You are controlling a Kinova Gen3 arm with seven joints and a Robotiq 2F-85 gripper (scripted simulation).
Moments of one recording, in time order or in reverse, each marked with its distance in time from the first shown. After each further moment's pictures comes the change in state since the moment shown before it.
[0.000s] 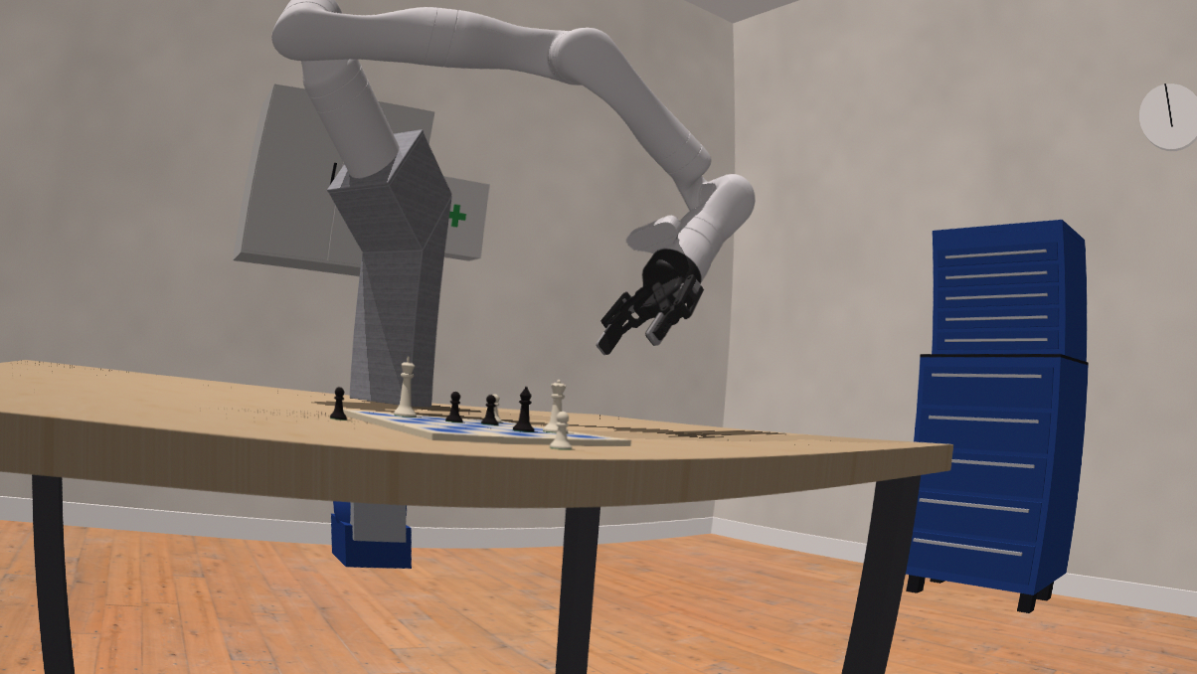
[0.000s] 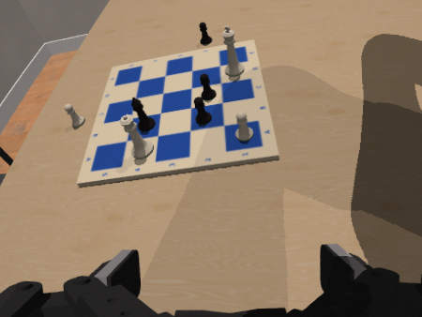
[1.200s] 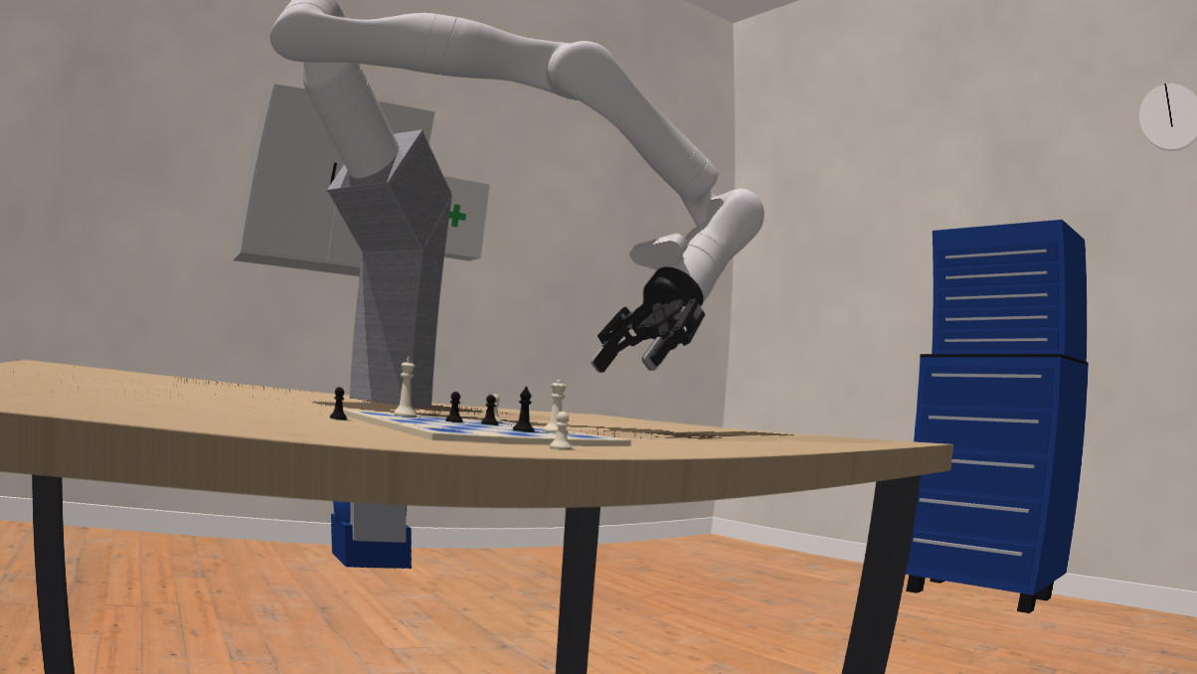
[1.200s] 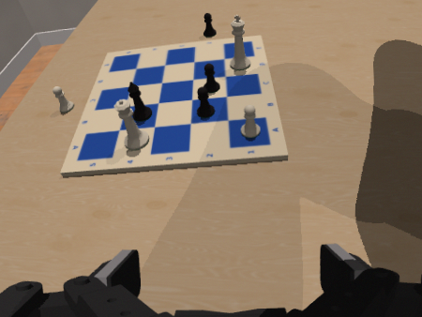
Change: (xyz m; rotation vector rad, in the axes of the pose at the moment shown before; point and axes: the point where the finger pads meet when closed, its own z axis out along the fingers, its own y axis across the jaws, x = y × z) arm -0.007 -0.008 0.031 -0.050 0.021 -0.065
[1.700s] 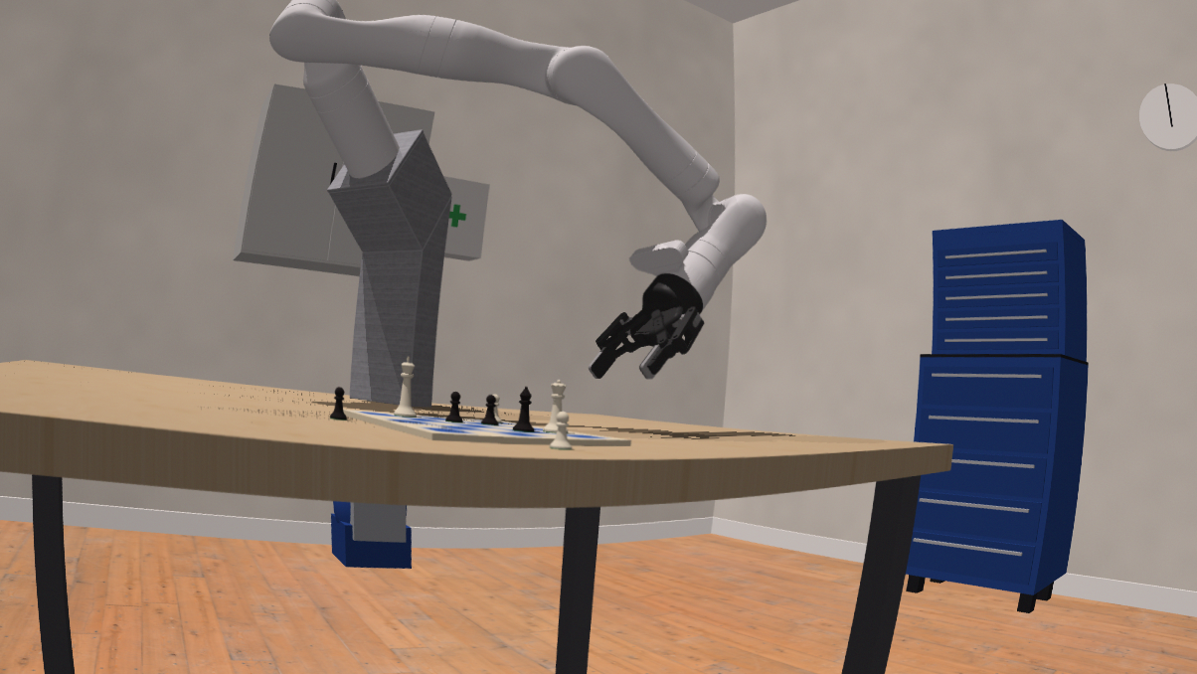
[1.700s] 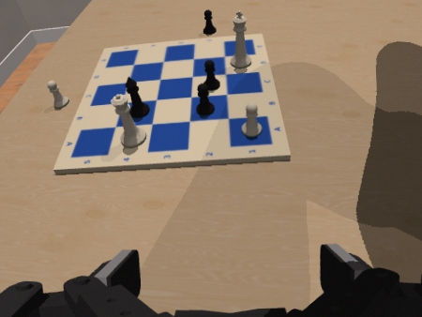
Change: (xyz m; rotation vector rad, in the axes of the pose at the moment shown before) arm -0.002 -0.002 0.011 -0.018 0.007 -0.017
